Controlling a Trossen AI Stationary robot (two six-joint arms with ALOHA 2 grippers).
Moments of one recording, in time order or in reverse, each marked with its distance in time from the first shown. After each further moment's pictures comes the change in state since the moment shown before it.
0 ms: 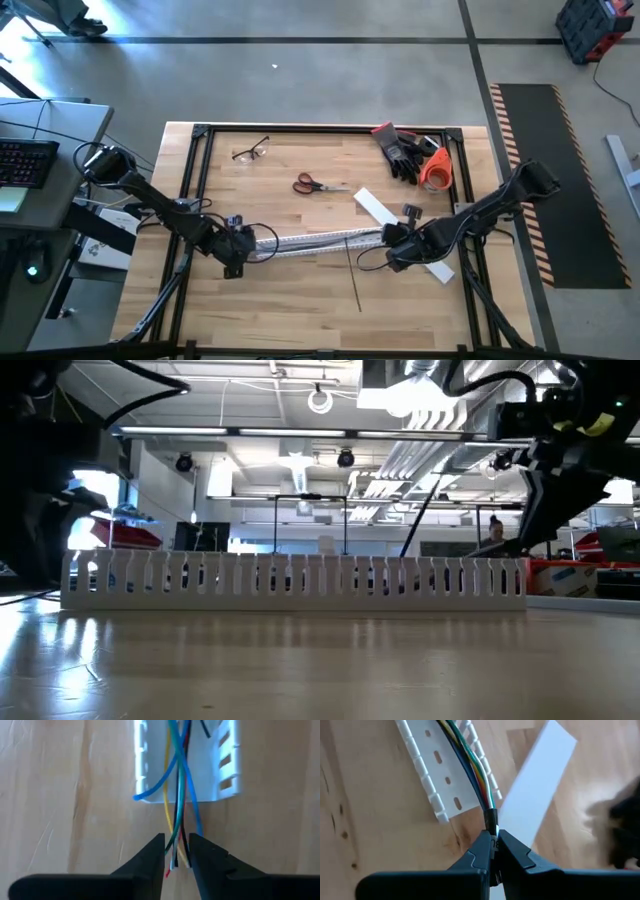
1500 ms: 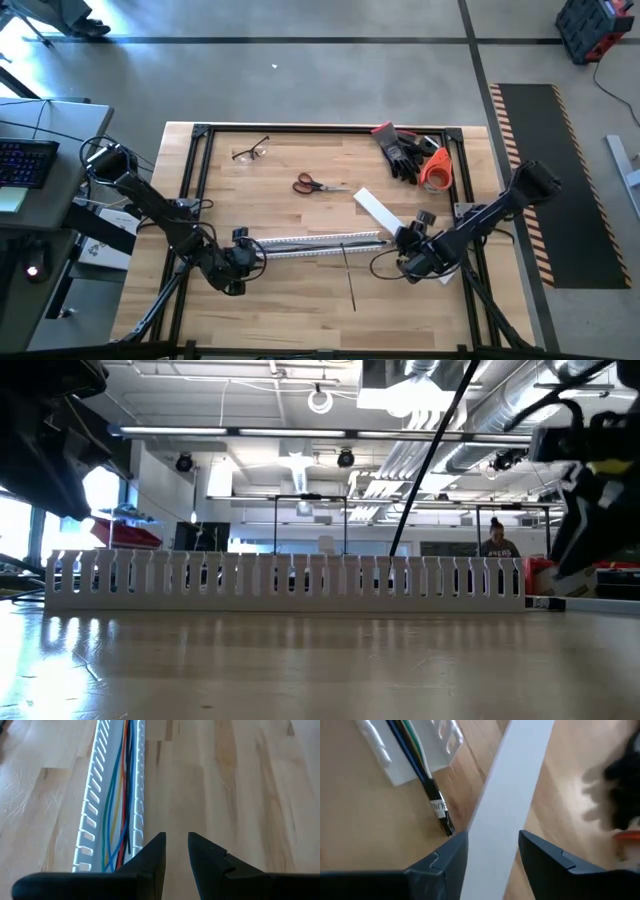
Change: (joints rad) left arm -0.180 0.000 0.041 0.275 -0.239 -0.024; right arm 0.143 0.000 -0.138 0.004 0.098 0.297
